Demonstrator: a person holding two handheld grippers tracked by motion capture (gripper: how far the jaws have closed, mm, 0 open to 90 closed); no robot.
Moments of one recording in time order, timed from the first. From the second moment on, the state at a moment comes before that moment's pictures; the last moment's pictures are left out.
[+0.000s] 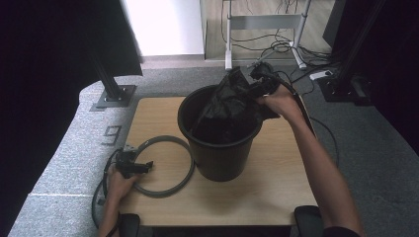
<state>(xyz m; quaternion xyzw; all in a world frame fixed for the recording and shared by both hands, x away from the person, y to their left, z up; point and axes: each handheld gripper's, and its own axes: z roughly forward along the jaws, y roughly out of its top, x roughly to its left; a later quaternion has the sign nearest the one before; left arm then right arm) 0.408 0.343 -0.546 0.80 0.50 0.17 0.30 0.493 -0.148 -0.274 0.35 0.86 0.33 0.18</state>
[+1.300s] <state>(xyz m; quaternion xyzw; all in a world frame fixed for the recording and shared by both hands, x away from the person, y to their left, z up) 0.408 0.343 -0.546 0.80 0.49 0.17 0.30 0.451 -0.176 -0.285 0.36 0.86 0.33 0.18</state>
